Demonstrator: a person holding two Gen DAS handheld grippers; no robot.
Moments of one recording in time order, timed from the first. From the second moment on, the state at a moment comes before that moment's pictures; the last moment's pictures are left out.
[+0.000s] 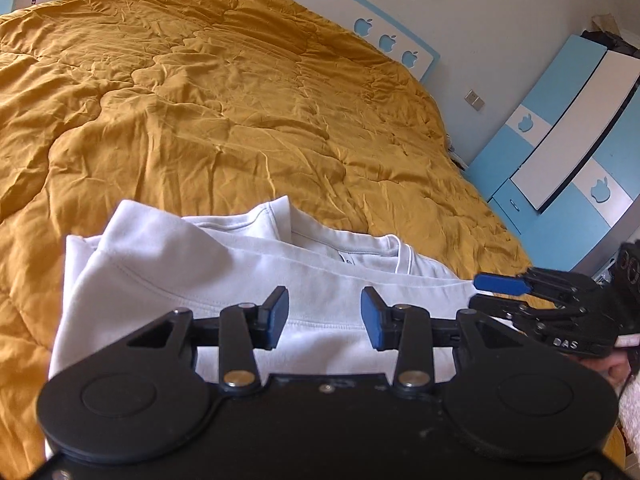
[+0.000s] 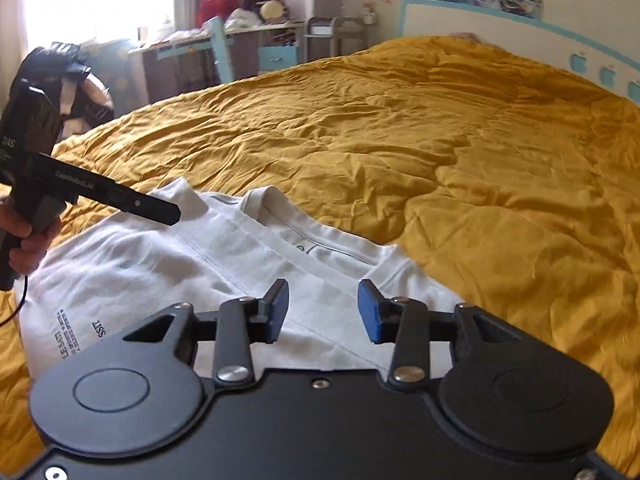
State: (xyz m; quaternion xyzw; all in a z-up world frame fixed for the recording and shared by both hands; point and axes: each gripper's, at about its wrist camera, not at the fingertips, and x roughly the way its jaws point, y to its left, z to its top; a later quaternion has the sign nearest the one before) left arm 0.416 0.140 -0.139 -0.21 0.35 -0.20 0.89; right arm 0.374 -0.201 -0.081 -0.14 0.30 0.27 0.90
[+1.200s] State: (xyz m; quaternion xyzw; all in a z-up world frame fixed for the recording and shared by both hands) left arm 0.365 0.176 -0.176 -0.31 0.36 -0.19 0.86; right arm 0.451 -0.151 -0.109 -0.20 0.36 0.33 0.85
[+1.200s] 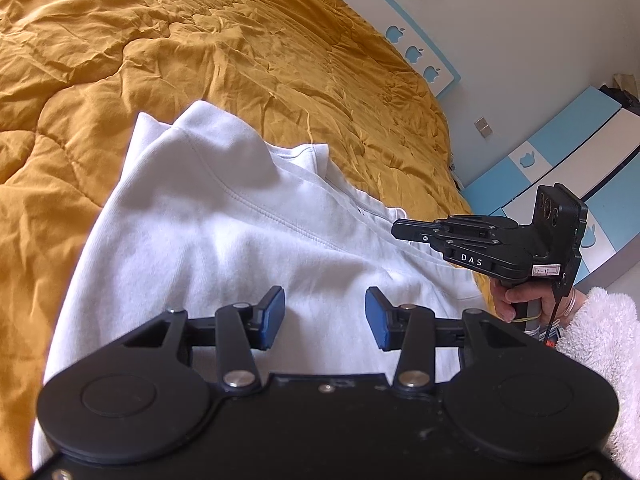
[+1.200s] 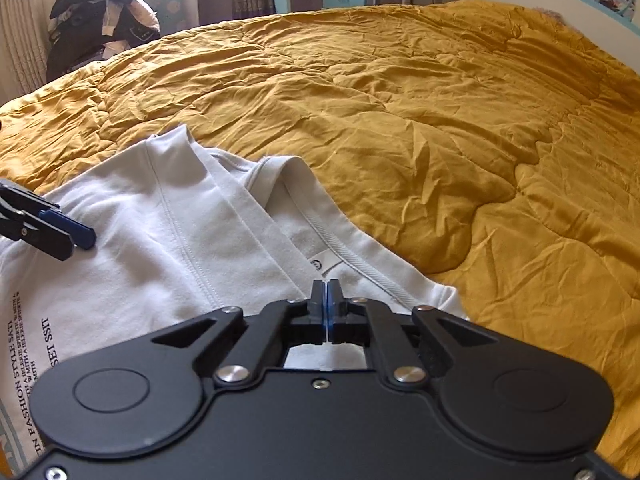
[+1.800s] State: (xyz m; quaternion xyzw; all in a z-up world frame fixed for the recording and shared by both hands) left arm 0.365 0.178 -0.181 -0.32 0.36 -0.20 0.85; right arm 0.463 -0.120 -0.126 -0.24 0.40 0.37 0.80
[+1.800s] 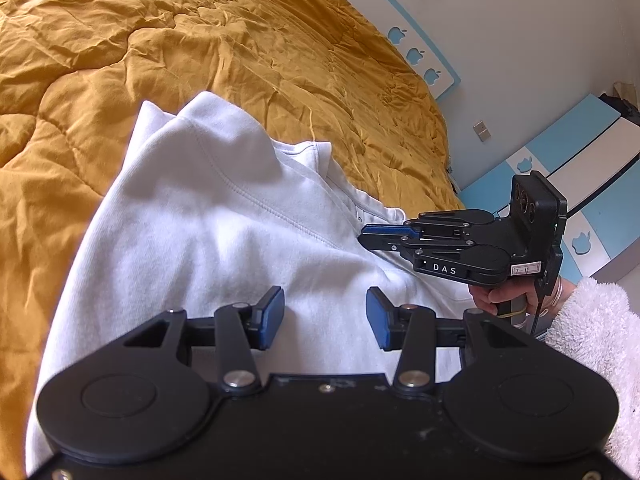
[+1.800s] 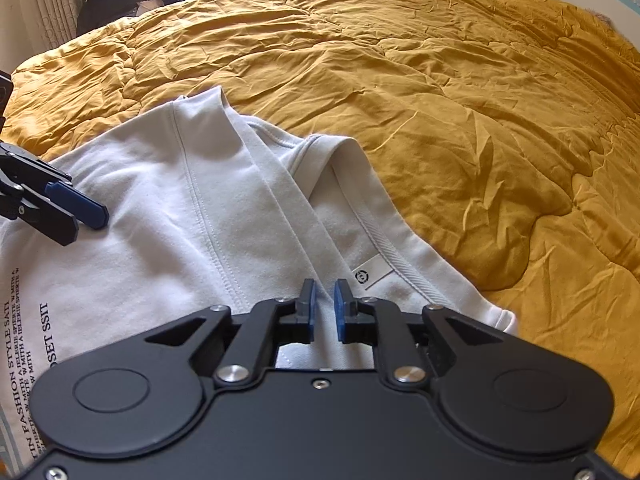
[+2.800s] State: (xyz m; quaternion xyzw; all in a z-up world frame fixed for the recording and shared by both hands) left arm 0.365 0.177 -0.179 -0.34 0.36 -0.18 0.85; right arm 0.463 -0.110 -0.132 -0.25 0.37 0.34 0.82
